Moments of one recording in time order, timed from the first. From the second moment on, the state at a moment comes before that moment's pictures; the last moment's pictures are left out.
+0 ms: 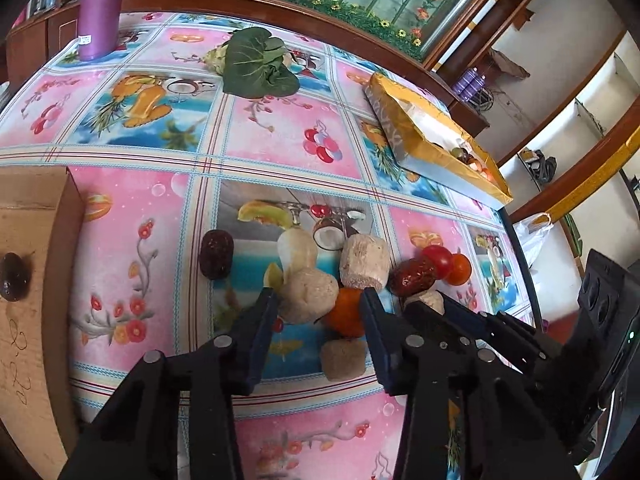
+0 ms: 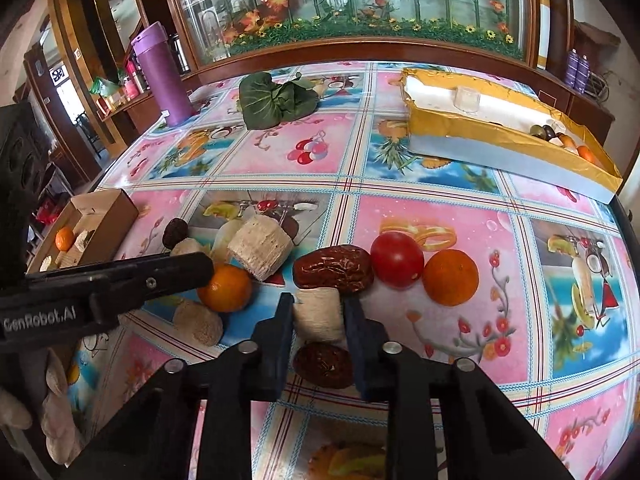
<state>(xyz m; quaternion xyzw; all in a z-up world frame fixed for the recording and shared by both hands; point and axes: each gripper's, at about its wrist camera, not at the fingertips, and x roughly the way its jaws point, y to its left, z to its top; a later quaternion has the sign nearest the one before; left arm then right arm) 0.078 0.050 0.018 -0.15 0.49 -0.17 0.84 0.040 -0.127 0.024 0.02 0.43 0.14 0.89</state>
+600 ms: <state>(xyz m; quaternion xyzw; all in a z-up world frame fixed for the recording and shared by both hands) 0.089 0.059 0.012 -0.19 0.49 -0.15 0.84 0.029 -0.138 0.023 0.04 0.43 0.14 0.89</state>
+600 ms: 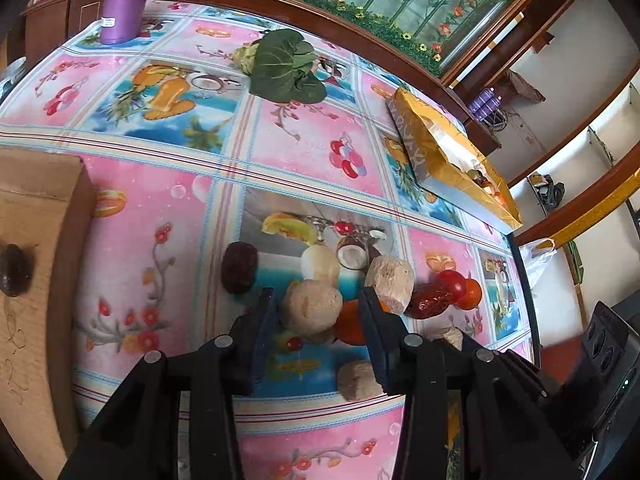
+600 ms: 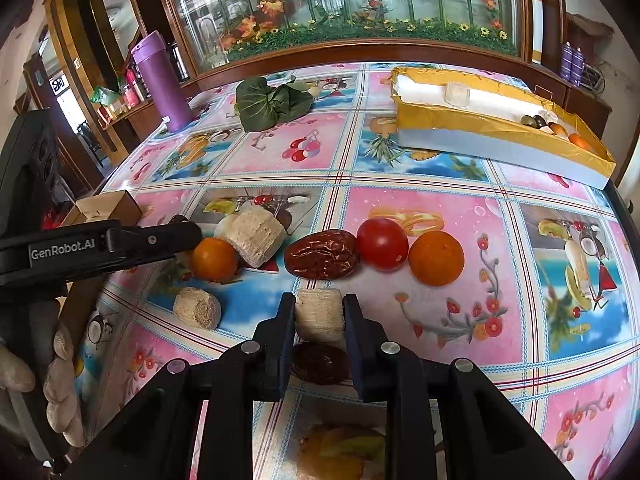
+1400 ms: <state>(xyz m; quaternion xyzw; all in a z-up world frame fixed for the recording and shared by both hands) -0.012 0.190 0.088 -0.19 0.41 -0.11 0.88 -0.016 -0.093 0.083 0.02 0.38 0.18 0.91</state>
